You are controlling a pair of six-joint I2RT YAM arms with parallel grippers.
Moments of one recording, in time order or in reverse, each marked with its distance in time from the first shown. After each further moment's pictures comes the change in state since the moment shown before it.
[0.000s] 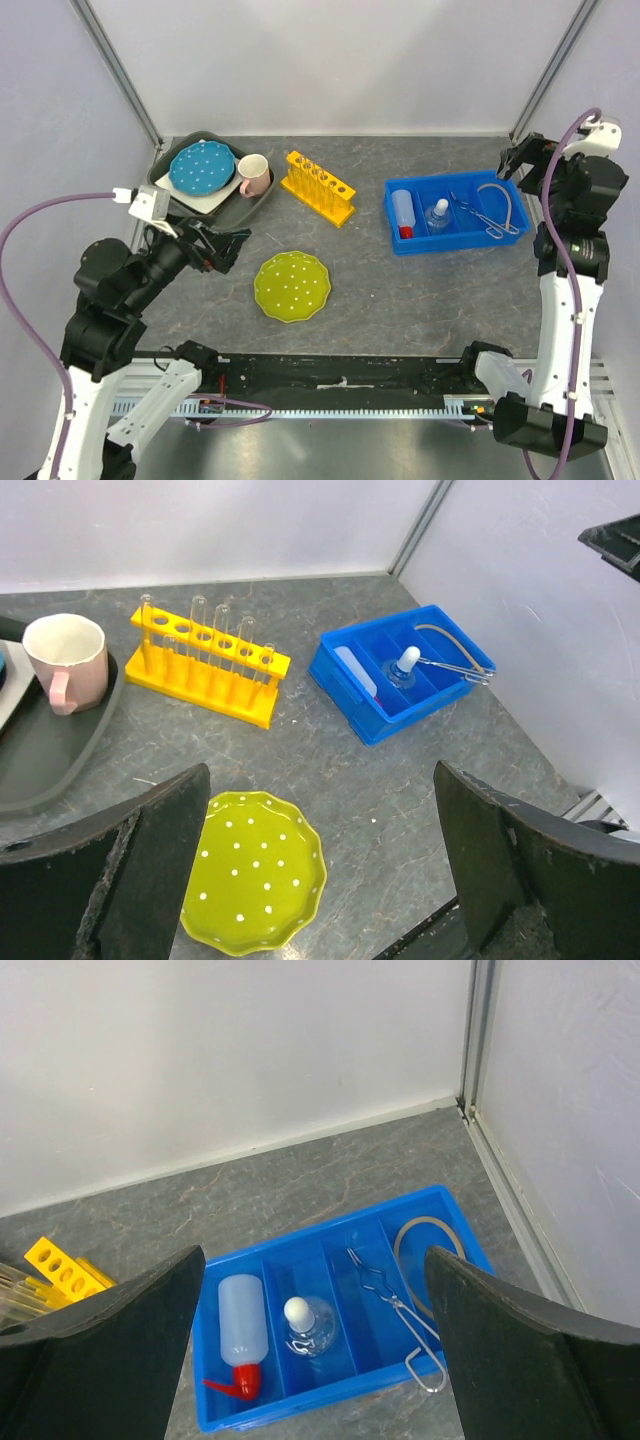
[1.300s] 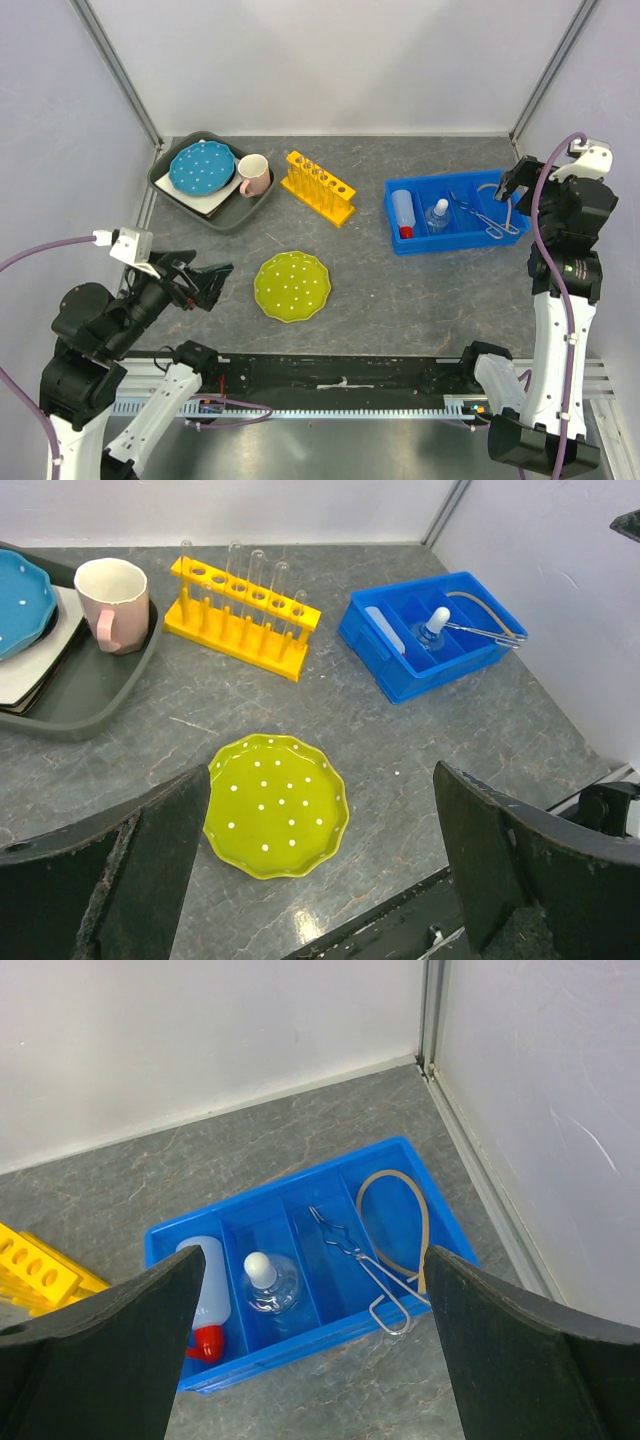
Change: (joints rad) left arm 0.000 -0.181 0.032 -0.252 -0.066 0.042; right arm 0.000 -0.132 -0.136 -0.054 0.074 -0.048
